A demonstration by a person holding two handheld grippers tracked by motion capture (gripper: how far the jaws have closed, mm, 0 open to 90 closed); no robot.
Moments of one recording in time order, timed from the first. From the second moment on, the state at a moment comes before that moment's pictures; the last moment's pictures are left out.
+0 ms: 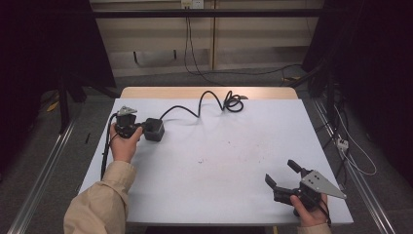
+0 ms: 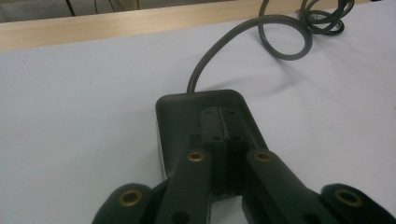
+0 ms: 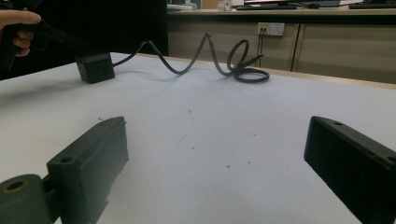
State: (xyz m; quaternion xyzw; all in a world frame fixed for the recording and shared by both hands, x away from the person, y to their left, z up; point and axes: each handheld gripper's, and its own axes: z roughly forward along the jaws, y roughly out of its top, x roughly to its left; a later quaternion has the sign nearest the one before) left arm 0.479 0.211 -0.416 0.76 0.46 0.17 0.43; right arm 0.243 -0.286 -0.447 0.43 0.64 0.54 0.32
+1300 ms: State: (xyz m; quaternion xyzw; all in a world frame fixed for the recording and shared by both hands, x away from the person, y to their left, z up) left arm 0.477 0.206 -0.415 0.76 0.47 0.18 0.42; right arm 0.242 -0.285 -0.446 0.43 0.64 0.54 0.33
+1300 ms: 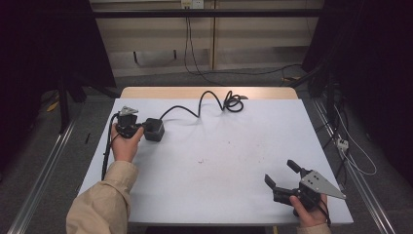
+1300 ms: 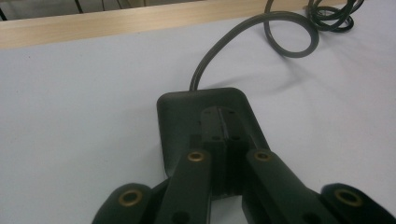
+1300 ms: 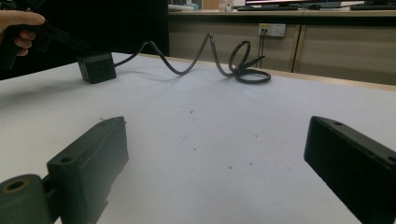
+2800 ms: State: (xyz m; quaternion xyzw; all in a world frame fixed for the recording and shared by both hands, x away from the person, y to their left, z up) left arm 0.477 0.205 -0.415 0.76 0.47 0.18 0.41; right arm 0.242 -0.285 -0.445 0.43 0.64 0.55 0.32
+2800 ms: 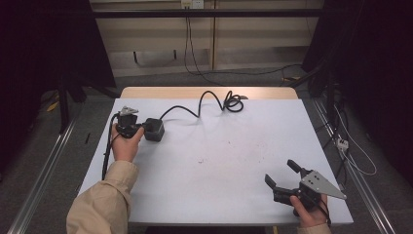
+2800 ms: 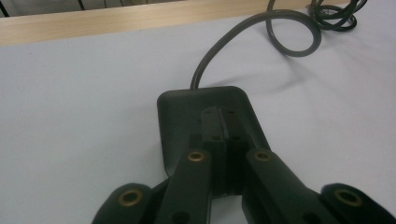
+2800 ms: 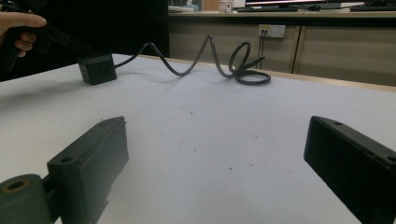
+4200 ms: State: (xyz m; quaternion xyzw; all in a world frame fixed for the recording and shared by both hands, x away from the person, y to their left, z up) left arm 0.474 0.208 -0.415 0.74 0.48 0.18 0.42; right arm 0.244 -0.286 -0.444 0.43 0.64 0.55 0.33
